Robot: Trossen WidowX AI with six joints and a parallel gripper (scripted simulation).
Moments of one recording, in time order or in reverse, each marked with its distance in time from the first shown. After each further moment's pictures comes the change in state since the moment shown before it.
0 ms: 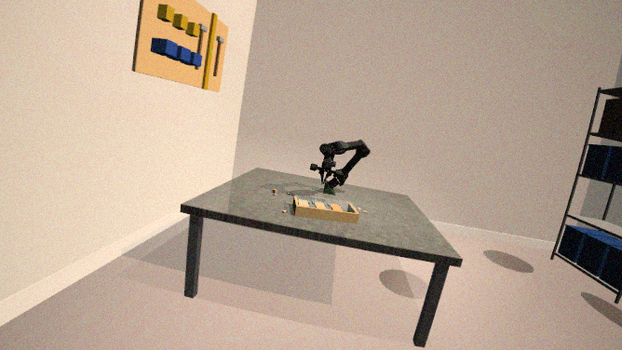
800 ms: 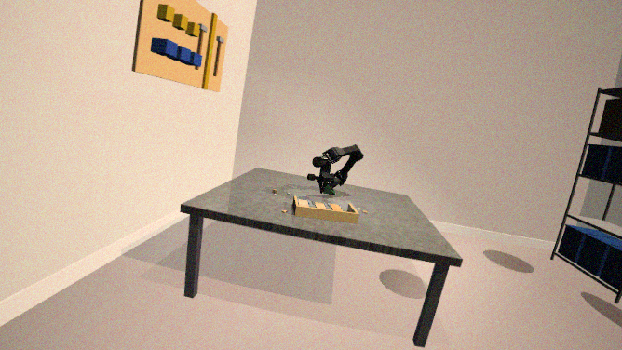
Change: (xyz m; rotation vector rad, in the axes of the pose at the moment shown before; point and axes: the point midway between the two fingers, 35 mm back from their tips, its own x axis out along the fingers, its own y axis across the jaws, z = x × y) arm 0.050 0.004 -0.013 -0.137 0.389 0.107
